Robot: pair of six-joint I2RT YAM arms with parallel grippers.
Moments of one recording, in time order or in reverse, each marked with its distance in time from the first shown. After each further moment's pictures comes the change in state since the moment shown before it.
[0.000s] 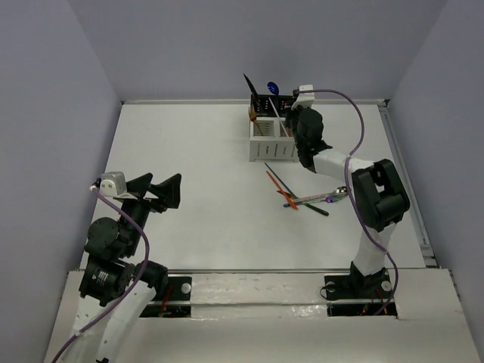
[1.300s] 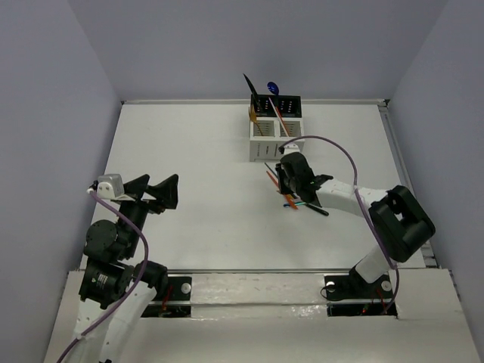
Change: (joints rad) left arm 0.031 -0.021 -0.001 -0.016 0.001 0.000; right arm 0.216 -0.328 -0.386 -0.719 -0.104 0.341
